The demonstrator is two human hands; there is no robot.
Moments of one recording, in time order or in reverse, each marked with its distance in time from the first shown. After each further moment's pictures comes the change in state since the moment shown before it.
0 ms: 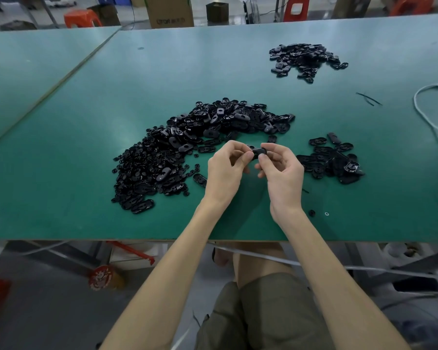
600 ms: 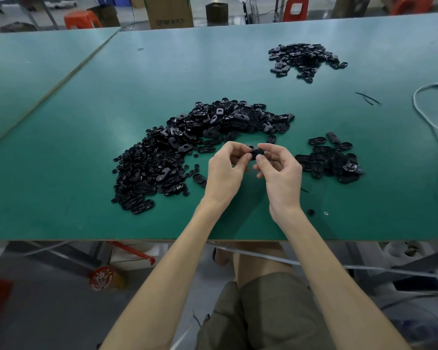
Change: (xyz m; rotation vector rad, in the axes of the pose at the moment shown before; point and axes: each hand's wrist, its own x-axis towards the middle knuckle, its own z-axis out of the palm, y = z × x) left_hand 0.000 -0.003 0.002 0.044 0.001 0.025; right_hand 0.000 0.002 0.000 0.001 -0.027 -0.004
